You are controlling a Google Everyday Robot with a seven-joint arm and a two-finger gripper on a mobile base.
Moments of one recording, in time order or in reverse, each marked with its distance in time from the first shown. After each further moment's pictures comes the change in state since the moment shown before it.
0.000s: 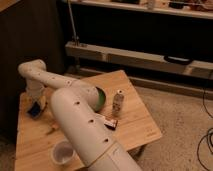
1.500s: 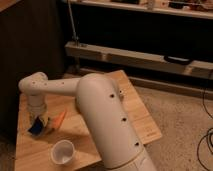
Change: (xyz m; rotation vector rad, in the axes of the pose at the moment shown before) arm -0.122 0.037 0.021 -0.046 -0.059 -0.188
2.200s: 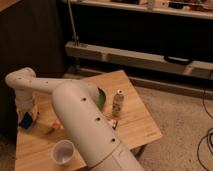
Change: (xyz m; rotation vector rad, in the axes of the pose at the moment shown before) arm 0.072 -0.052 -0.018 0.025 0.038 0.032
